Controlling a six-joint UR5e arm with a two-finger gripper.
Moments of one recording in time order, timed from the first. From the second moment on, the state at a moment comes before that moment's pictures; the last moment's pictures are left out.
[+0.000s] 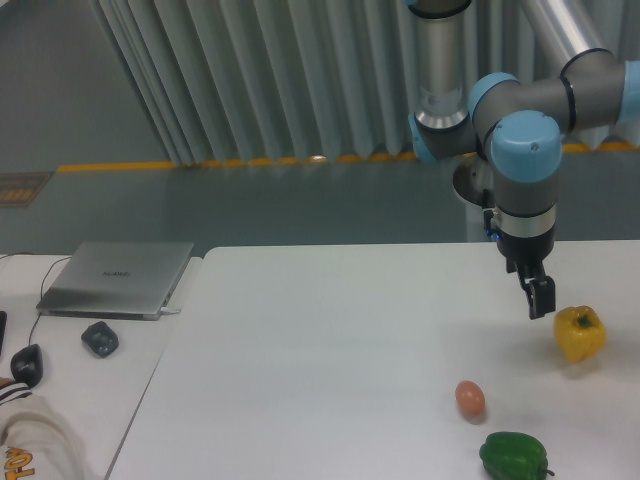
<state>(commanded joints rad) 2.35 -1.80 -1.53 -1.44 1.60 1.49</state>
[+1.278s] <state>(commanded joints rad) 2.41 -1.76 -1.64 -1.34 1.52 1.40</state>
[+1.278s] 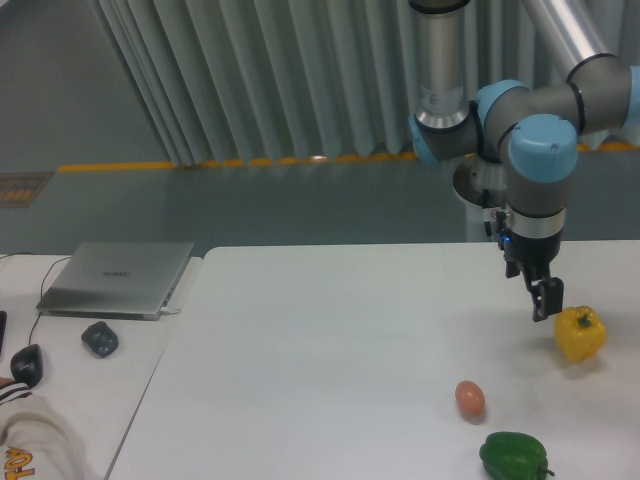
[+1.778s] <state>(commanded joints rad) 2.39 -1.78 -1.63 -1.34 1.68 1.48</state>
